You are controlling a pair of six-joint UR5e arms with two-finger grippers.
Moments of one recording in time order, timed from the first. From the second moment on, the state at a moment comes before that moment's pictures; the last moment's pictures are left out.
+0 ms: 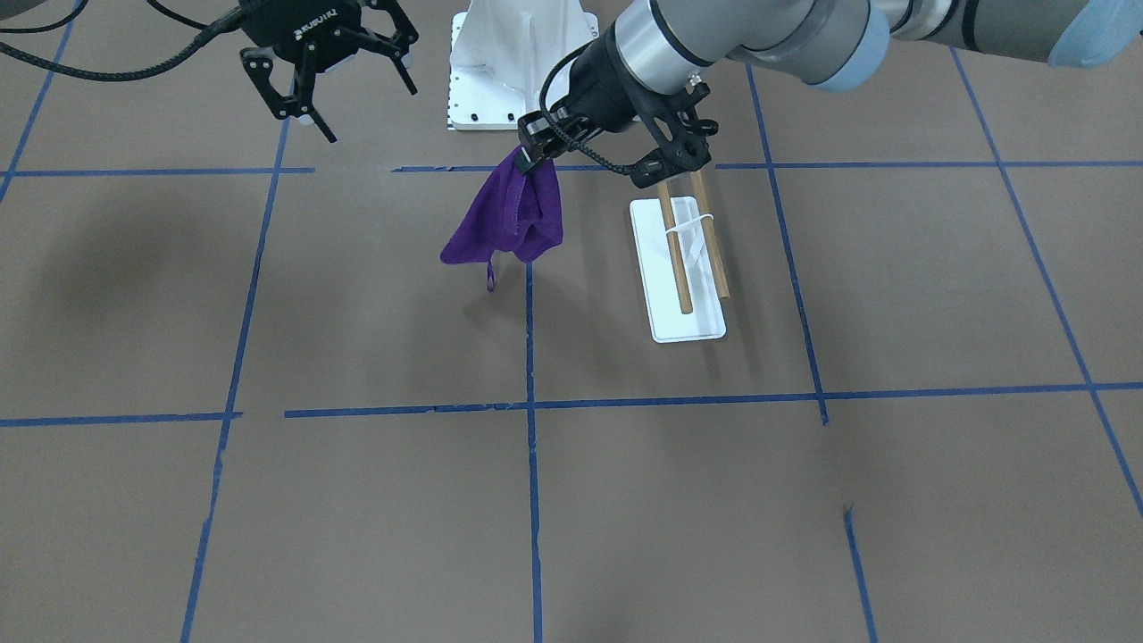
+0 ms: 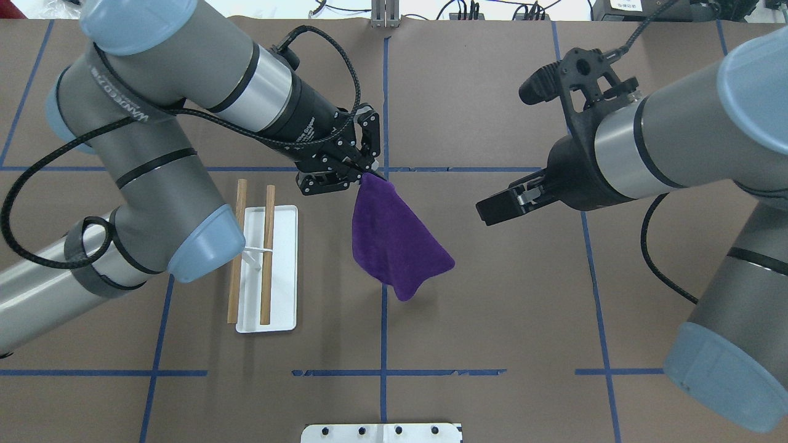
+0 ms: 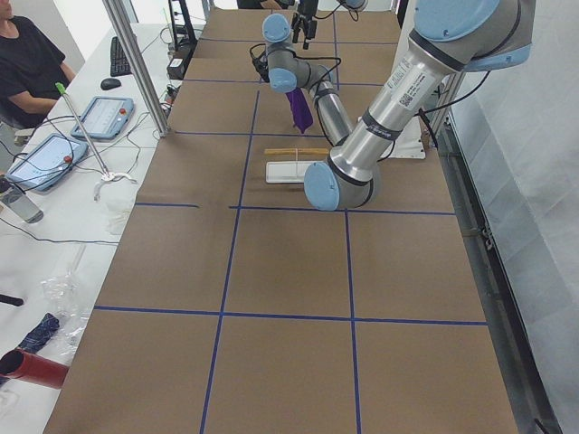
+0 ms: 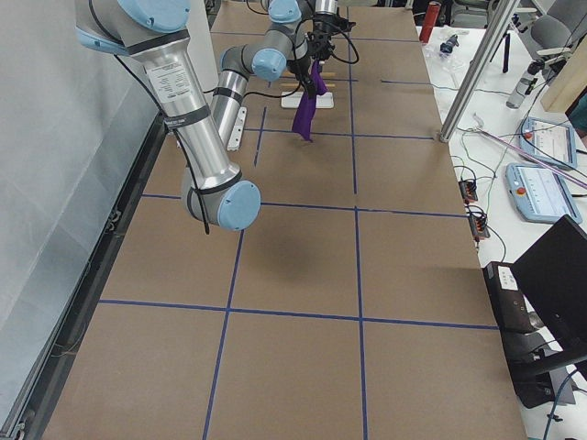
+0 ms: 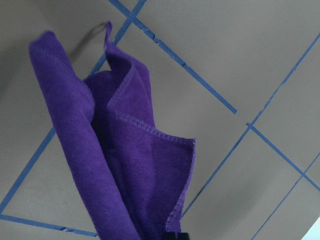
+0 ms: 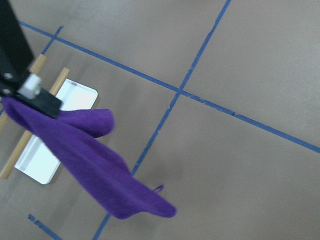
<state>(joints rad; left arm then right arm) -0.74 -2.28 -1.82 -1.98 -2.34 -2.03 0.70 -1.14 2.31 -1.71 1.98 0.75</state>
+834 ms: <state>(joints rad) -0.80 -1.92 -2.05 -2.00 -2.34 -1.89 0.83 -1.39 2.29 -1.70 1.98 0.74</state>
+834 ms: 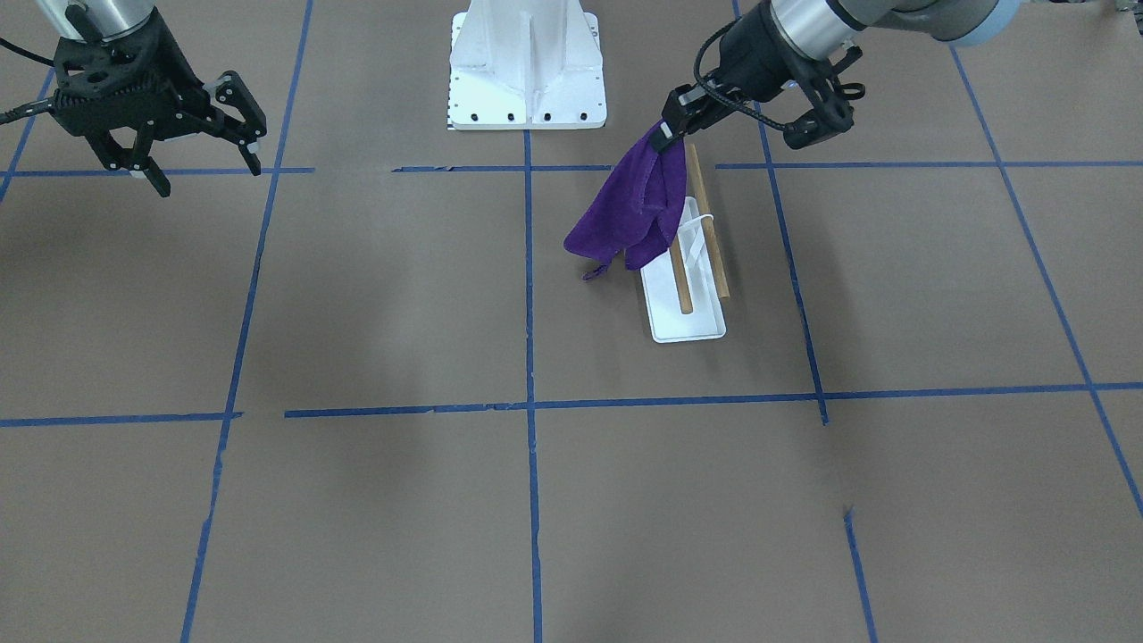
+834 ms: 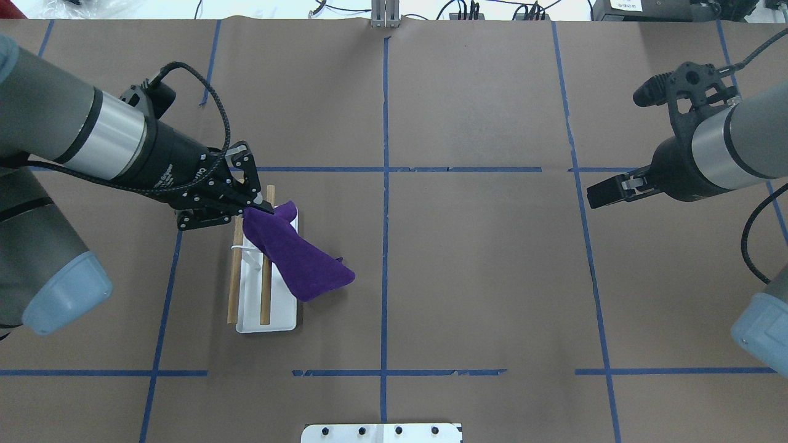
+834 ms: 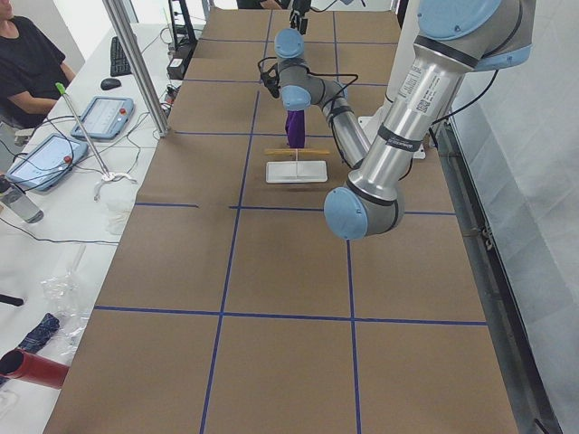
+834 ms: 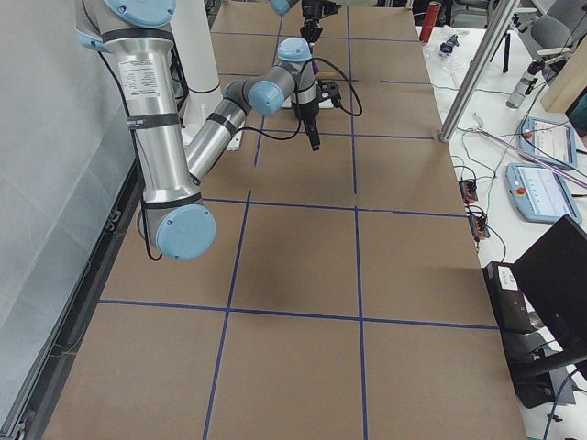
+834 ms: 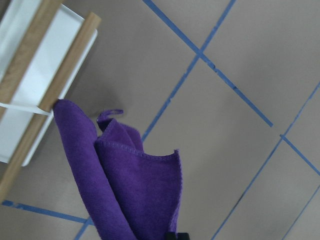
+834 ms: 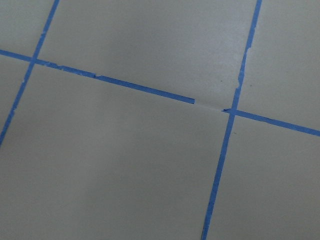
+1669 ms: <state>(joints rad) -0.91 -1.70 -2.03 -2.00 -2.35 -1.55 0.84 -1.40 2.25 -1.70 1.97 0.74</state>
